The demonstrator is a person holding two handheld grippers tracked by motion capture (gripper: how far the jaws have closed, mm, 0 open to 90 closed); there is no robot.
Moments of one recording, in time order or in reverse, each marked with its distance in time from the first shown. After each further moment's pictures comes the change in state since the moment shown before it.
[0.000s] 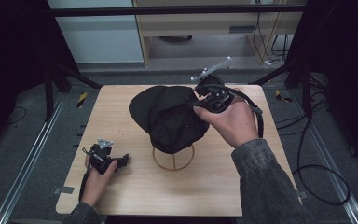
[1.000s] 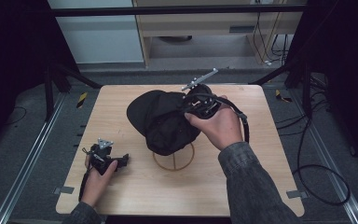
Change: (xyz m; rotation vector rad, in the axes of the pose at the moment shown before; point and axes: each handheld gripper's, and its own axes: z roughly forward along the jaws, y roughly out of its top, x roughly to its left) left arm 0.000 0.000 0.000 -0.001 0.000 -0.002; right arm 0.001 -0.008 0.044 0.012 0.005 0.001
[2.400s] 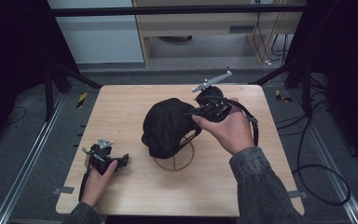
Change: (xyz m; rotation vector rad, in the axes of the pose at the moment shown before) left arm 0.000 0.000 0.000 0.000 0.000 0.000; right arm -0.008 -0.017 -0.019 -0.050 0.007 0.014
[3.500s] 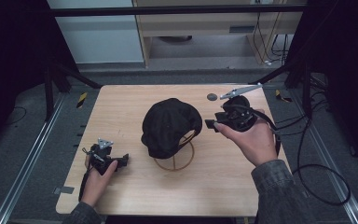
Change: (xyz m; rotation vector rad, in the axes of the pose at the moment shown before) left arm 0.000 0.000 0.000 0.000 0.000 0.000; right arm -0.030 -0.047 -0.024 -0.029 -0.083 0.096
